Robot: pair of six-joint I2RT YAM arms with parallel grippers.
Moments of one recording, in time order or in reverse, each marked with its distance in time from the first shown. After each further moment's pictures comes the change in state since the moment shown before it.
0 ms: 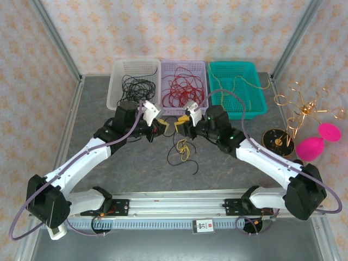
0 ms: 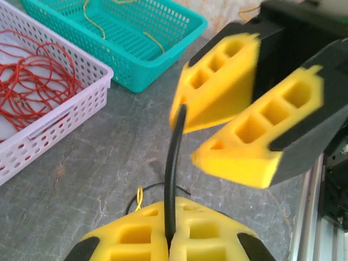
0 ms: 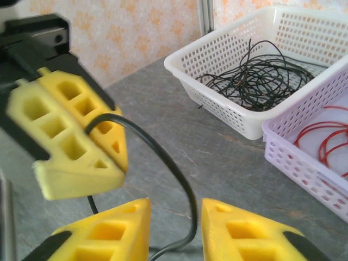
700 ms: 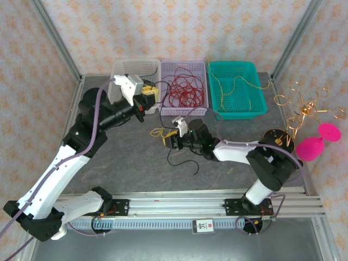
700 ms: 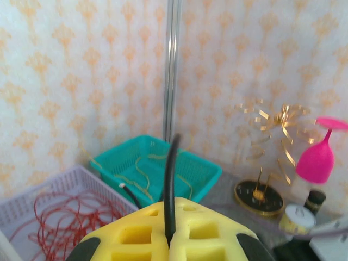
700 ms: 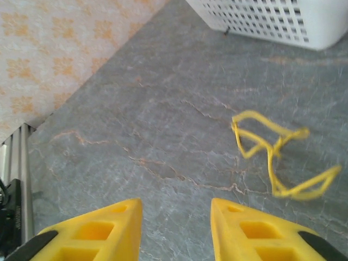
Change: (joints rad) left arm -0.042 -0.132 0.380 -0.006 -0.220 -0.077; right arm 0.086 0.393 -0.139 0.434 -0.031 0.287
